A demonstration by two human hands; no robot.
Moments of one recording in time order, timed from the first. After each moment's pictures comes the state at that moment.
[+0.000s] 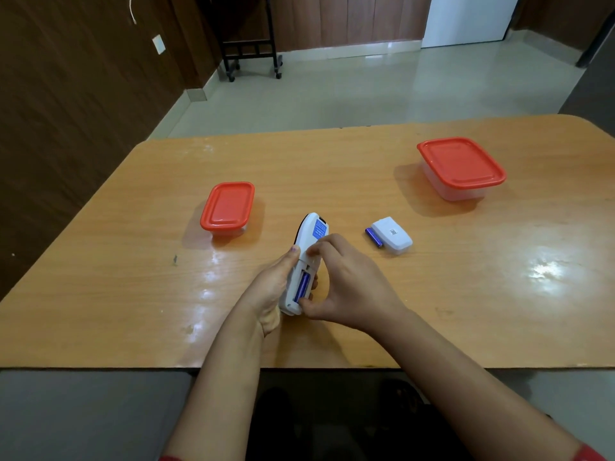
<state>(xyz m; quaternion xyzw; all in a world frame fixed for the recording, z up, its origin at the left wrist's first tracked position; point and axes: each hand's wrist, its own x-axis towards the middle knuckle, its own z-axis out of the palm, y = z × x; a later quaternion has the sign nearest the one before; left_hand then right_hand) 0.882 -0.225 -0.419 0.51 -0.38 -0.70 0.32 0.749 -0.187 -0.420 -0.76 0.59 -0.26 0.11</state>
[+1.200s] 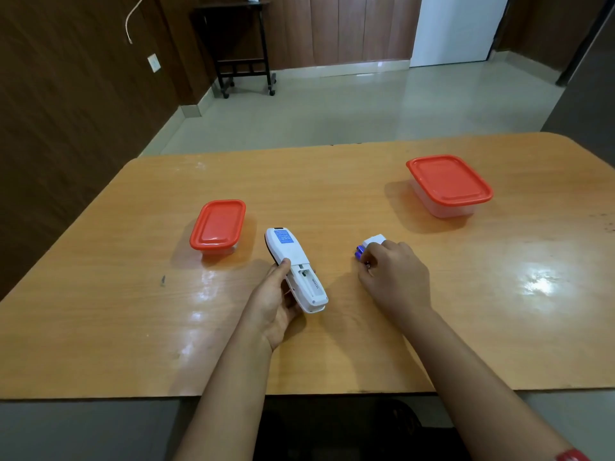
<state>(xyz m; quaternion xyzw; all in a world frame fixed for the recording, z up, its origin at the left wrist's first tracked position) 0.865 -0.237 -0.426 0.47 -0.27 -0.74 0.40 0.682 -0.219 -0.455 -0.59 0.77 -0.25 -0.03</state>
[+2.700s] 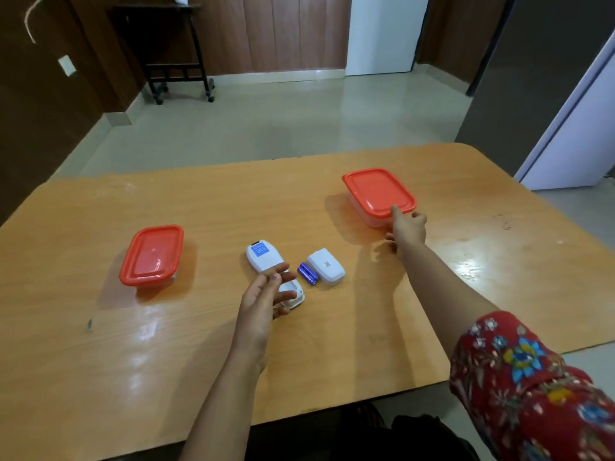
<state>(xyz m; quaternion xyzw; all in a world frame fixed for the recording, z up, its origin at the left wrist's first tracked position) 0.813 -0.228 -0.424 0.45 -0.45 -0.65 0.41 0.532 -0.280 -0.432 -0.09 0.76 -0.57 0.29</state>
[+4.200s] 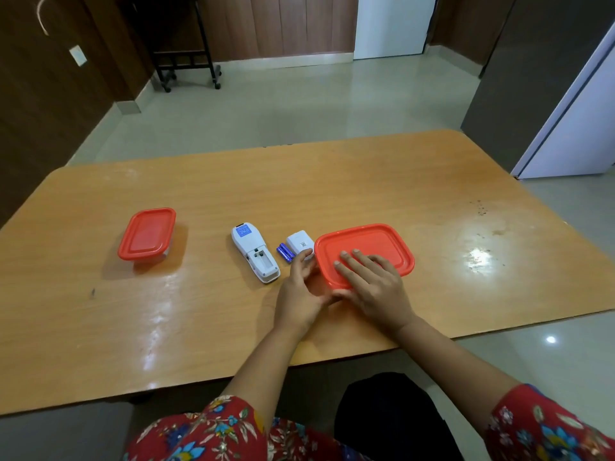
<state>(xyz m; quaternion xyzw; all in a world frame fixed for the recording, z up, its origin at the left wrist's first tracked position) 0.733 -0.191 -0.471 0.45 -0.66 -0.49 0.34 0.569 -0.143 -0.483 -0.72 0.56 -0.29 -0.28</state>
